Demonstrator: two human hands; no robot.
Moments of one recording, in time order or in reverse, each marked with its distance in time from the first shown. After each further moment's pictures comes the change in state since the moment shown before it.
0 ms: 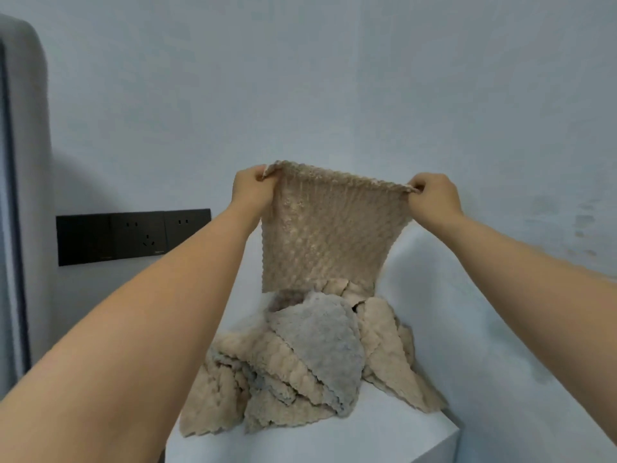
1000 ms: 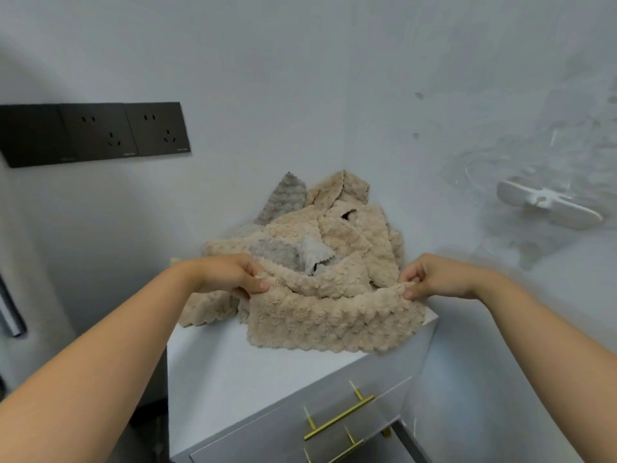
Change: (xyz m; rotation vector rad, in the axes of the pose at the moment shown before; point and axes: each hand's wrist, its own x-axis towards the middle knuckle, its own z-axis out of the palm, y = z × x) left_hand -0.157 -0.164 -0.030 0.215 -1.201 -0.551; right_hand -0.182 0.150 0.033 0.205 -1.178 0.229
